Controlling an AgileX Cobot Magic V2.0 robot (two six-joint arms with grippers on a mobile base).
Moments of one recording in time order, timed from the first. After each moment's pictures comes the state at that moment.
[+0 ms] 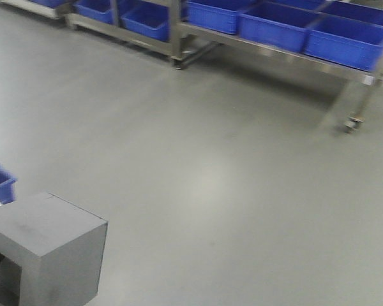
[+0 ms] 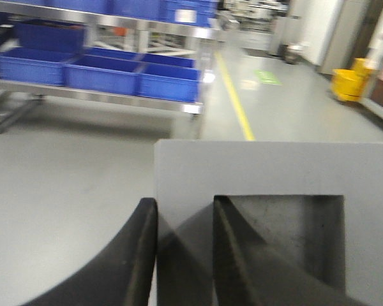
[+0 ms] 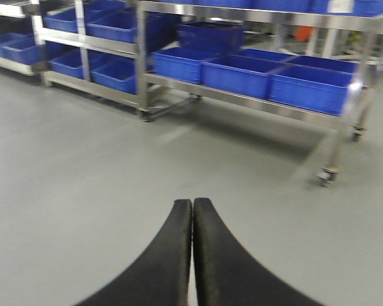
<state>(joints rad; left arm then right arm) -0.61 0.25 -0.32 0.08 0.28 -0.23 0.00 -0.02 0.03 -0.04 0.21 0.00</state>
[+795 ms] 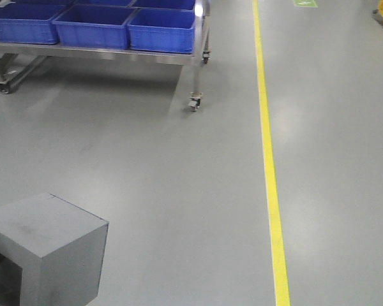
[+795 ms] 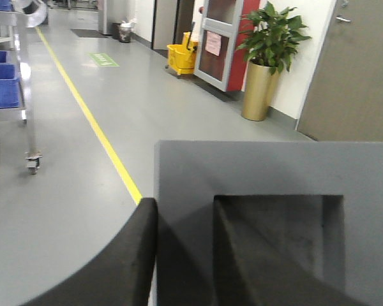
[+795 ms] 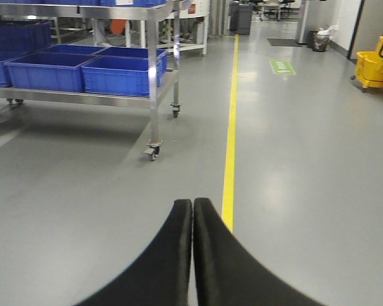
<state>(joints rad) -0.61 0.25 -0.32 0.08 0.28 -0.23 0.00 -0.02 0.03 -0.04 0.21 0.00</state>
